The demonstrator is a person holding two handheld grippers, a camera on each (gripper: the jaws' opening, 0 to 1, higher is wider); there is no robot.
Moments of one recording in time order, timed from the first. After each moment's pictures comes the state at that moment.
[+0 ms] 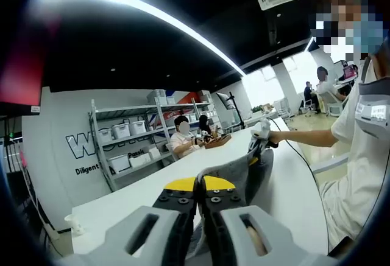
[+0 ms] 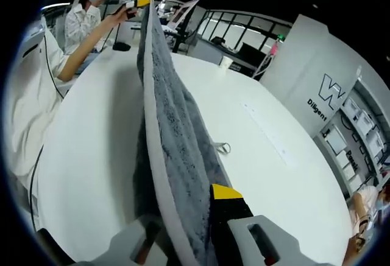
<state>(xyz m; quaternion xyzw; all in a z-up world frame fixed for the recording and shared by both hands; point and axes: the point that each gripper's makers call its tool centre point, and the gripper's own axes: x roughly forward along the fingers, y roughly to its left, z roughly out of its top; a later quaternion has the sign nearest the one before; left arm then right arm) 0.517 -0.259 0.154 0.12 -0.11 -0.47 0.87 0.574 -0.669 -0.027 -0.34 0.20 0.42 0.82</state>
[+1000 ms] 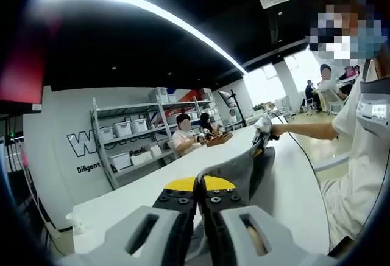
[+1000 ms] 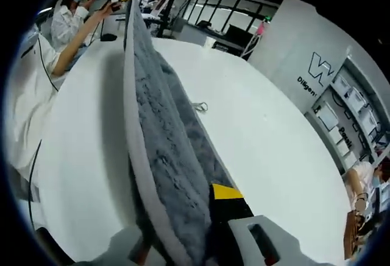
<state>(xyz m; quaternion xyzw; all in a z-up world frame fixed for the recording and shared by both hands) 0.520 -0.257 0.151 0.12 -0.10 -0.46 0.87 0.572 -0.760 -0.035 -0.33 0.26 0.37 0.83</state>
